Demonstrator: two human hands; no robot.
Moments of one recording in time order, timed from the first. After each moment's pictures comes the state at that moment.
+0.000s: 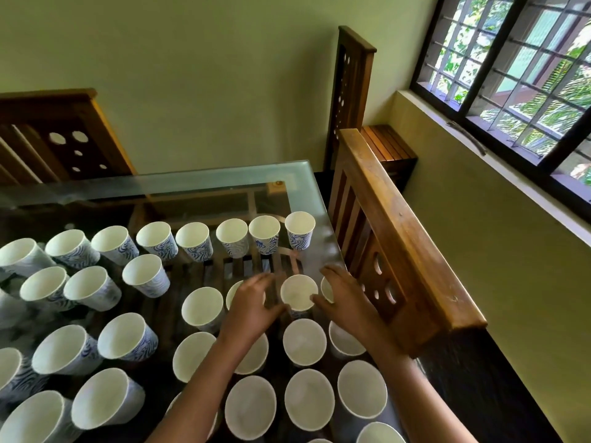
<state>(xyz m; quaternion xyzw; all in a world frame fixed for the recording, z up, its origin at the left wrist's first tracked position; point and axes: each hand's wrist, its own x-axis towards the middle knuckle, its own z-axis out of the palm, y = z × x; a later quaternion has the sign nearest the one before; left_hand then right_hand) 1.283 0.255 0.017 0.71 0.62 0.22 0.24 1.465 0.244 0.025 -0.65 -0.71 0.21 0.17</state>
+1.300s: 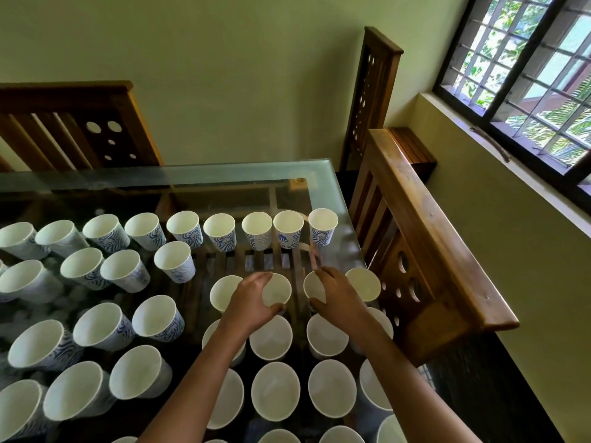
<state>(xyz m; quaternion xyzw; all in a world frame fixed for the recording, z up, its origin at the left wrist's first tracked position) 1.234 0.251 0.006 0.70 0.65 0.17 0.24 1.418 0.250 0.007 -0.63 -0.74 0.20 0.12</state>
